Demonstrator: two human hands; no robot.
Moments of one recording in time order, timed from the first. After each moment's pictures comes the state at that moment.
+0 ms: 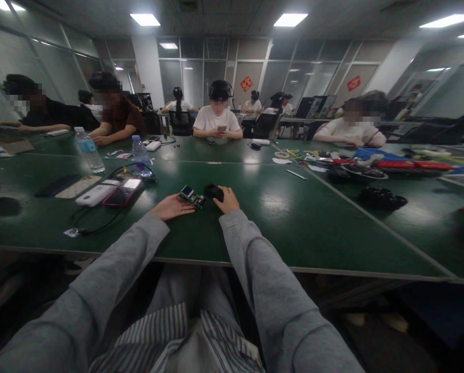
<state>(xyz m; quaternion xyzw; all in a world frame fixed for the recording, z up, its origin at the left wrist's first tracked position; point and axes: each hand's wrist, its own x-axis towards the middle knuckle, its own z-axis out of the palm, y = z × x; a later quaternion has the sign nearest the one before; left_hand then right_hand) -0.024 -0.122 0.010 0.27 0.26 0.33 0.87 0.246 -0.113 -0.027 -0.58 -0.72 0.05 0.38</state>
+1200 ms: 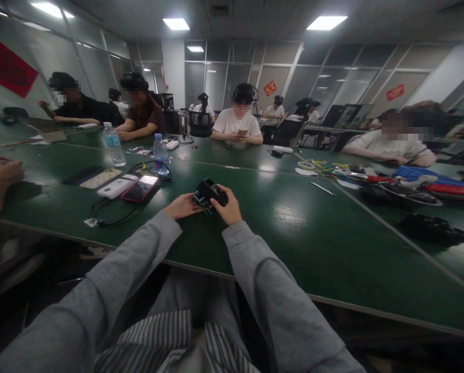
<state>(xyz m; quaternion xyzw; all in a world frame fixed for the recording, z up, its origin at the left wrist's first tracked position) -0.032 -0.112 0.009 0.26 0.30 0.42 0.81 0.171 -0.140 0.007 -0.39 -0.71 0.19 0.56</state>
